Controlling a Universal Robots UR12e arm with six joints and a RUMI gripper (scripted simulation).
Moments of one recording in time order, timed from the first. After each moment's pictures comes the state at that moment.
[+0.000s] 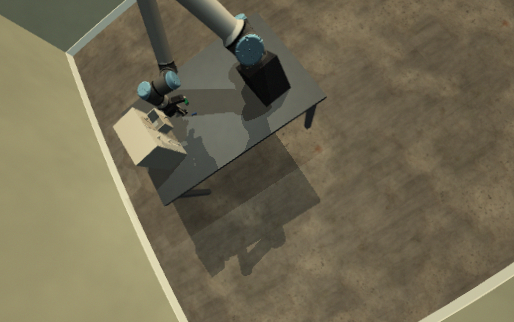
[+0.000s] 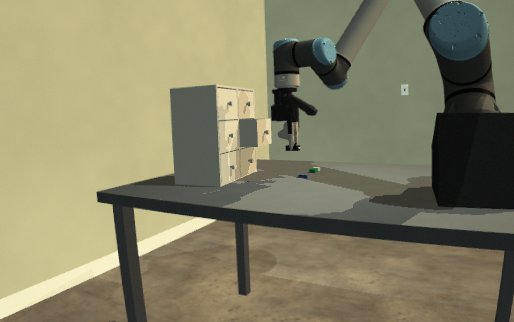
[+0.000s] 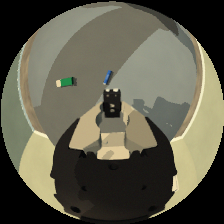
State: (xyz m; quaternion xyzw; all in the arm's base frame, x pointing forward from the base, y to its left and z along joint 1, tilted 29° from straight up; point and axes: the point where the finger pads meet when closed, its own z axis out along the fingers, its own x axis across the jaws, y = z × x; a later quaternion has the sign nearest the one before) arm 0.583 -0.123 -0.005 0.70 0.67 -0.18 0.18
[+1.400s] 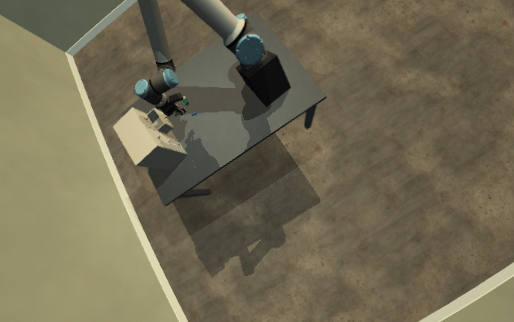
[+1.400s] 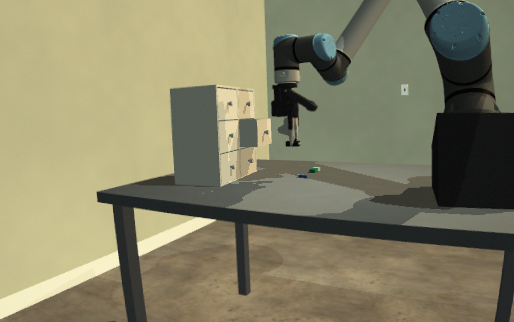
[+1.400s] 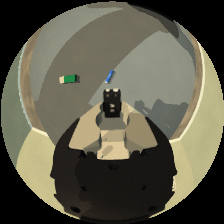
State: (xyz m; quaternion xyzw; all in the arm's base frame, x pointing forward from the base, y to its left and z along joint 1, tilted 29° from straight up) arm 0.584 -0.118 0.010 0.68 0.69 -0.18 0.17
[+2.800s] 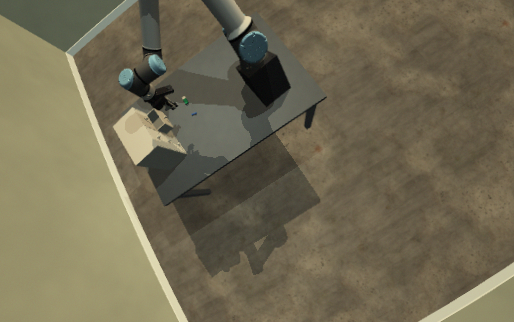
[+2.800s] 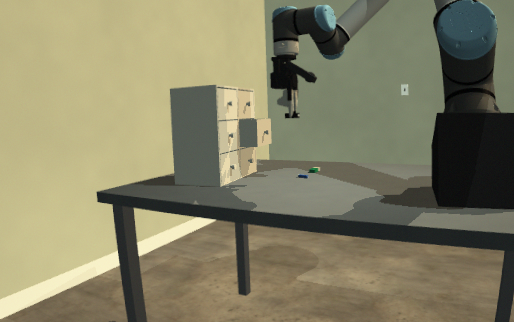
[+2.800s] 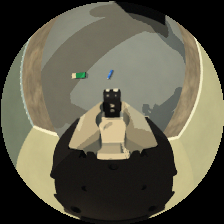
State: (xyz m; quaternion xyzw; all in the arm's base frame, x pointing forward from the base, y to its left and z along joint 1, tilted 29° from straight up) arm 0.585 -0.070 0.098 0.68 0.69 -0.18 0.17
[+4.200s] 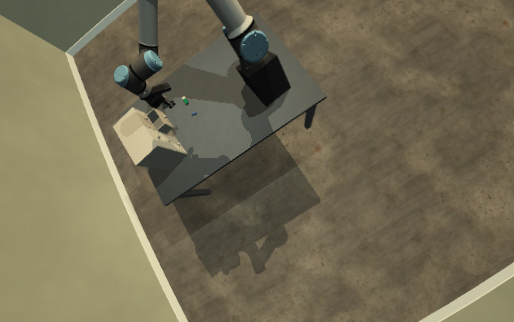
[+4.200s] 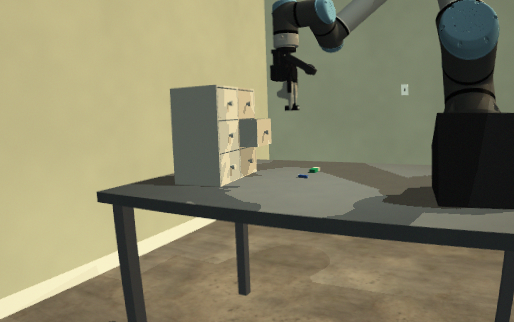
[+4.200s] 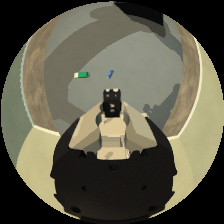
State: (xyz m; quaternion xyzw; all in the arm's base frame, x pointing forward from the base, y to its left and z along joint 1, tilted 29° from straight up) arm 0.585 -0.057 0.122 0.68 0.69 -0.18 0.17
